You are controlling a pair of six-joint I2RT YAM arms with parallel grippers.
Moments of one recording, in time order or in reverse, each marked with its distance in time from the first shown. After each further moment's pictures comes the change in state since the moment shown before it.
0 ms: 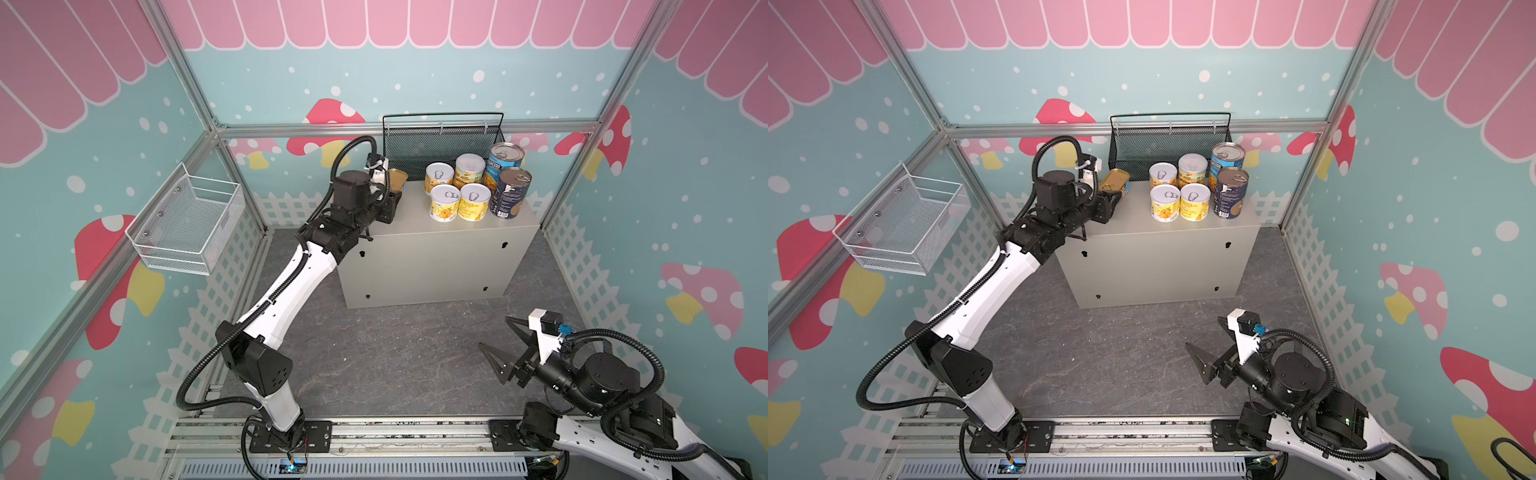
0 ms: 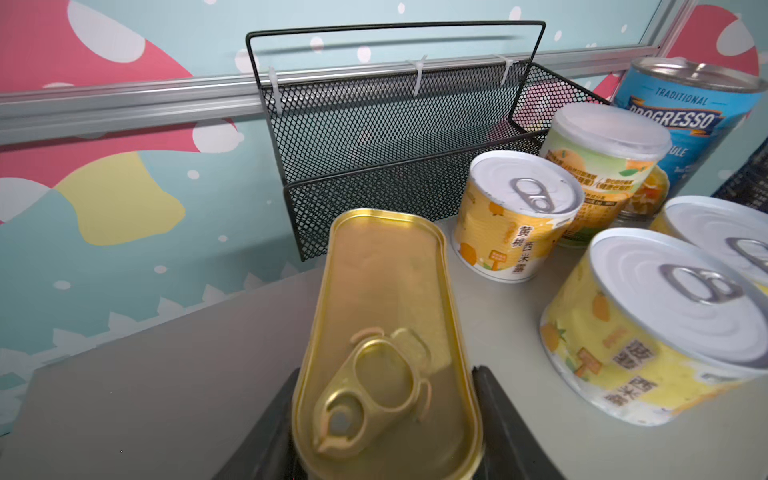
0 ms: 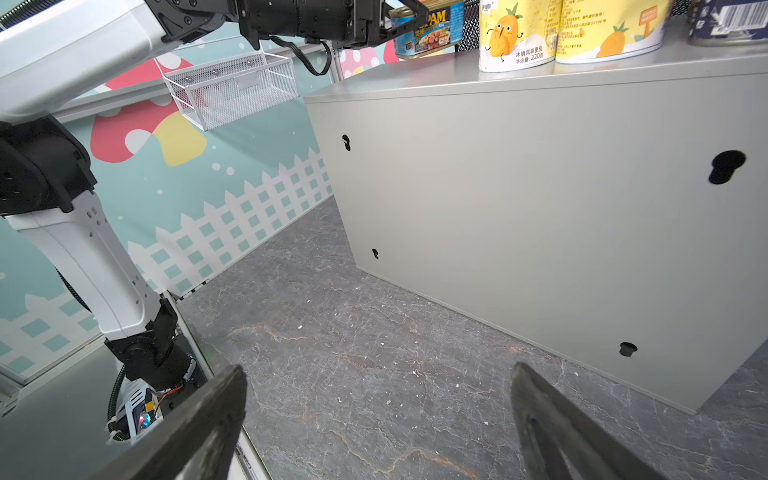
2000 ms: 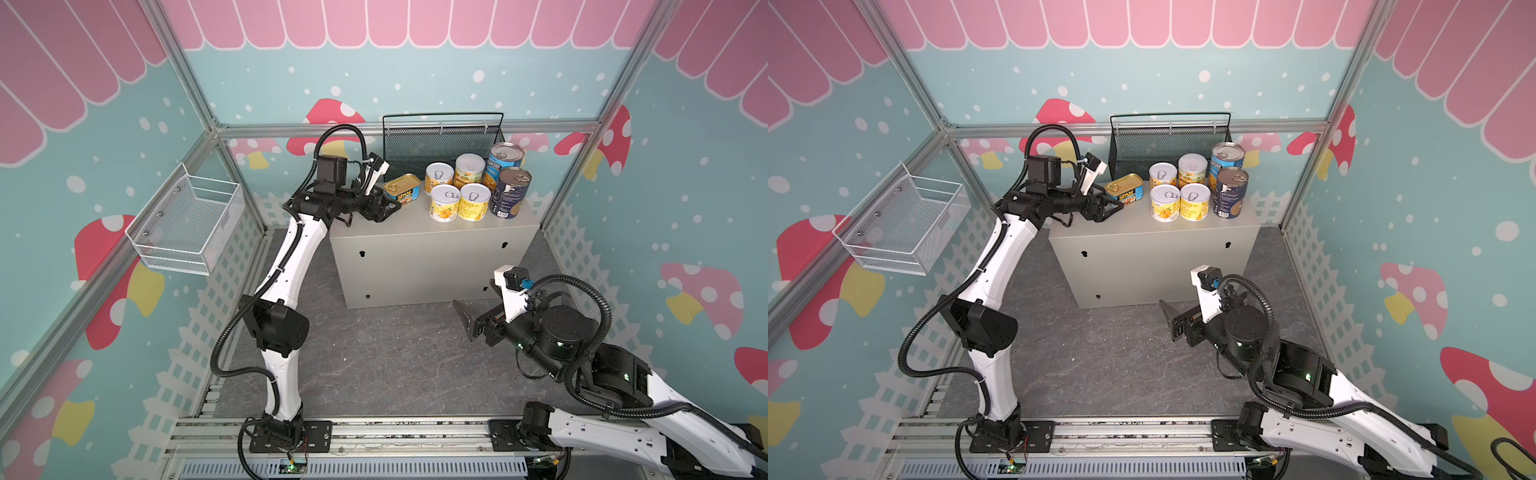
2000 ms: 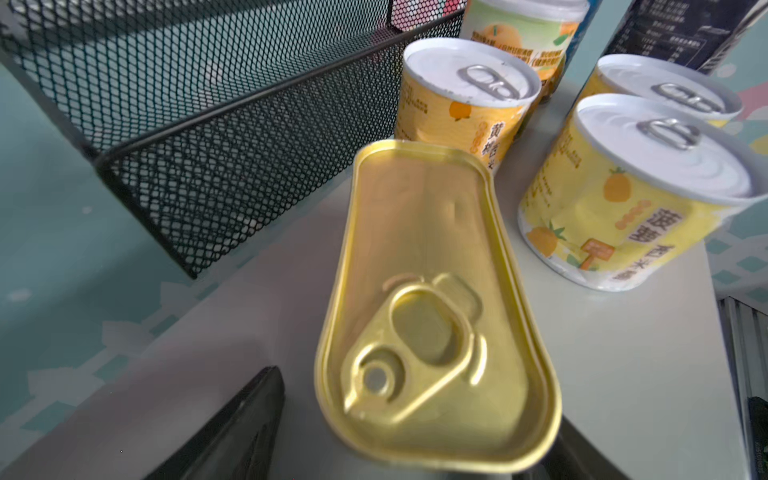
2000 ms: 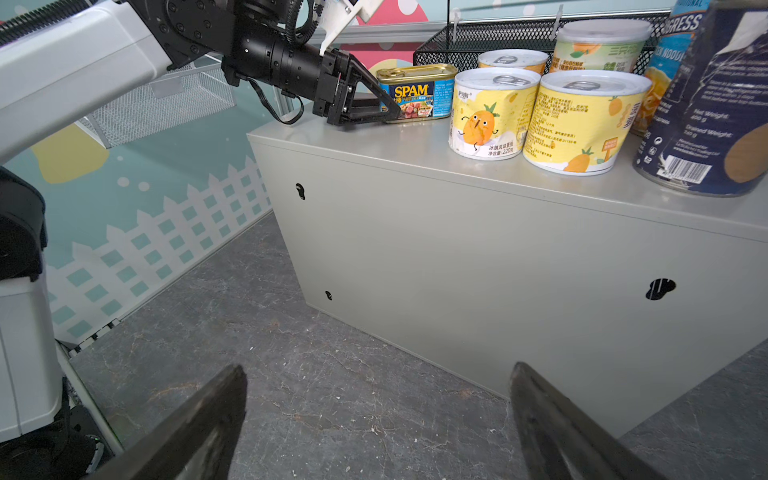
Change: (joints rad) left arm 0.175 0.270 0.338 -0.297 0.574 0.258; right arm 0.000 0.463 0.316 0.062 0.180 -0.072
